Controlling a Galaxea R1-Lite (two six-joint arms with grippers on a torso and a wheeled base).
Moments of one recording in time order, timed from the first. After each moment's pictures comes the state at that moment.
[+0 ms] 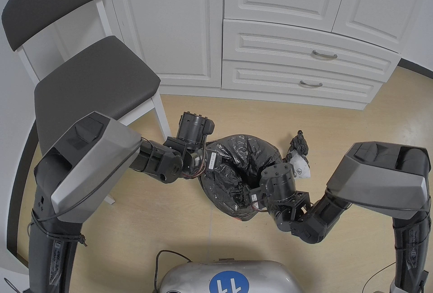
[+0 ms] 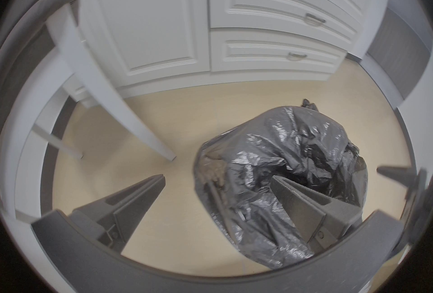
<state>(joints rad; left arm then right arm) -0.54 2.43 -1.58 -0.23 0.29 -0.09 0.66 2.34 -0.92 -0.95 -0.55 0.05</state>
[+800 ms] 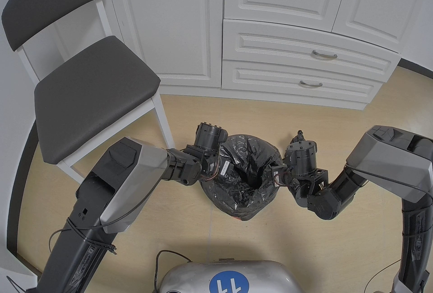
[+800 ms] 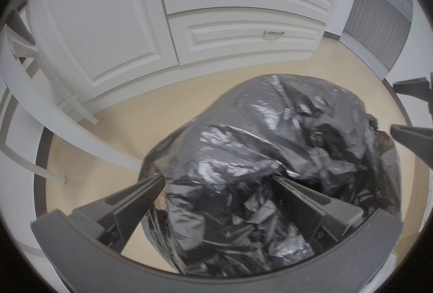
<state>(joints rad) -0.55 2.70 -1.97 -0.13 0.22 0.07 0.50 2.31 -0.98 -0.92 -0.53 0.00</state>
